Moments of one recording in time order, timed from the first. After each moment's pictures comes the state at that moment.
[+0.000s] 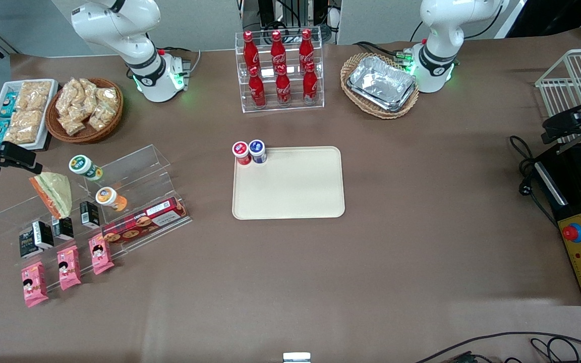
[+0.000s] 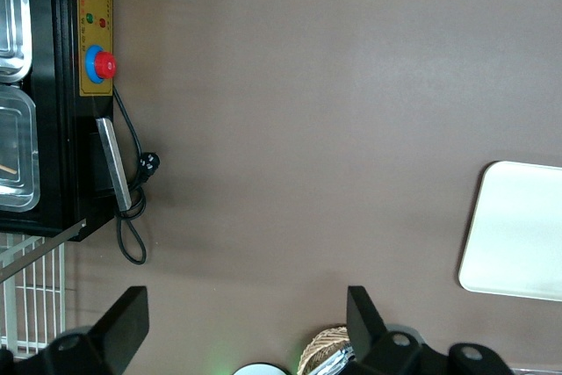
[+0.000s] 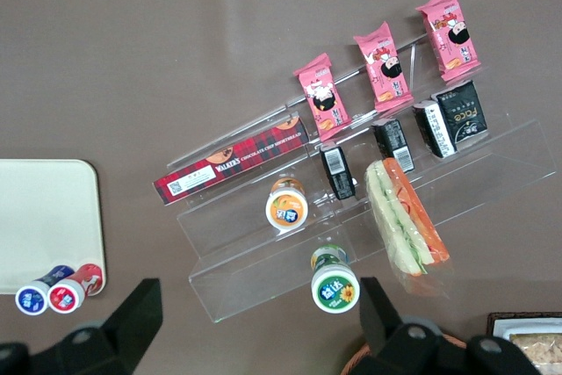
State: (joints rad) arm 0.23 0.07 -0.35 -1.48 0.07 1.52 -0.10
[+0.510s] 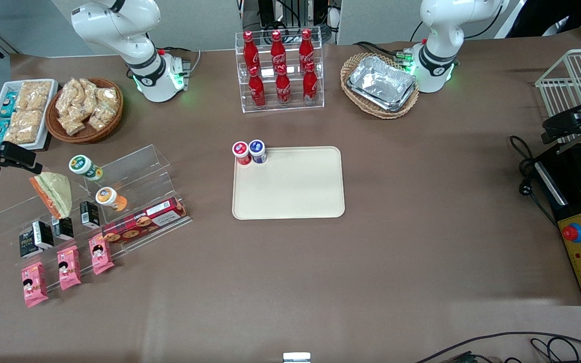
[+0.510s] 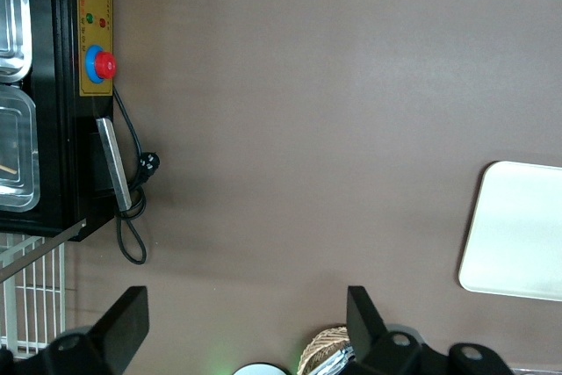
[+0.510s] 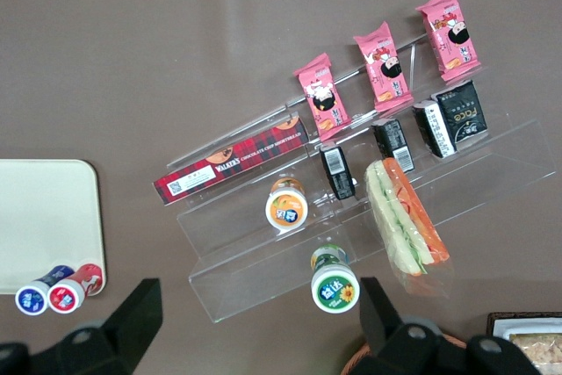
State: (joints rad) arm 0.23 0.07 -0.35 -1.48 0.07 1.52 -0.10
